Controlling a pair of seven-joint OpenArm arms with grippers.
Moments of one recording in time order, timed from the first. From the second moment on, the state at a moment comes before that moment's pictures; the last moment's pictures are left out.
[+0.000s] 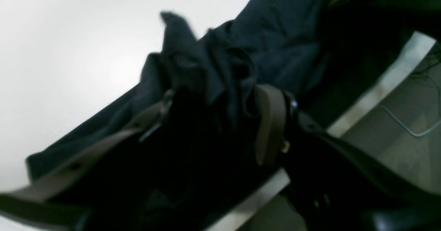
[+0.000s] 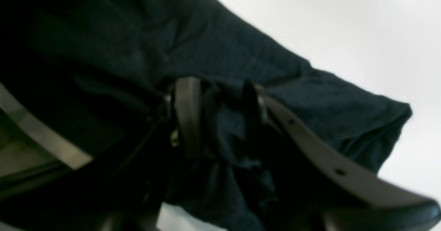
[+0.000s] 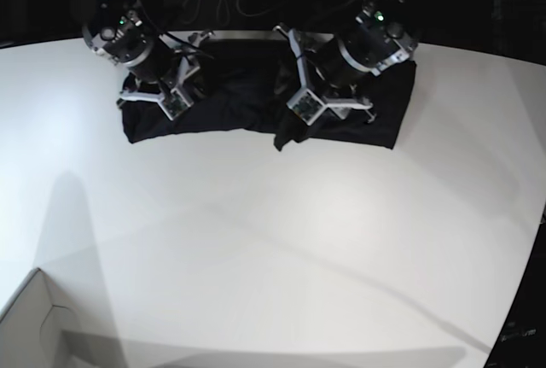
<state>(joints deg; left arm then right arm) 21.2 3.4 3.7 115.1 4.9 -39.9 43.6 -22.9 1.8 7.5 105.6 -8.9 40.1 -30.3</state>
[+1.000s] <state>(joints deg) 17.9 -2.5 1.0 106.8 -9.7 -39.4 43.8 -23.9 -0.1 13.6 105.9 -8.9 40.0 -30.3</state>
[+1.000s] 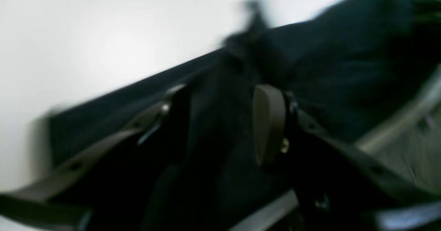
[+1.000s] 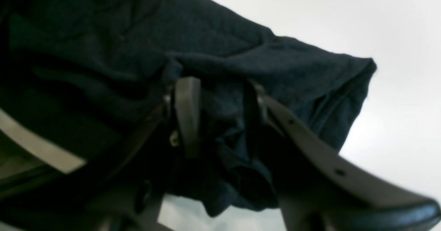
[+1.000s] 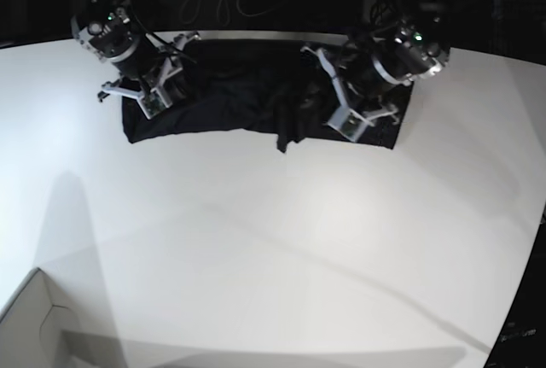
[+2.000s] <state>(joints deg) 22.9 -8.9 -34.3 111.9 -24.7 -39.9 43.9 -15.6 -3.0 29.8 97.4 -2.7 39.9 -40.2</state>
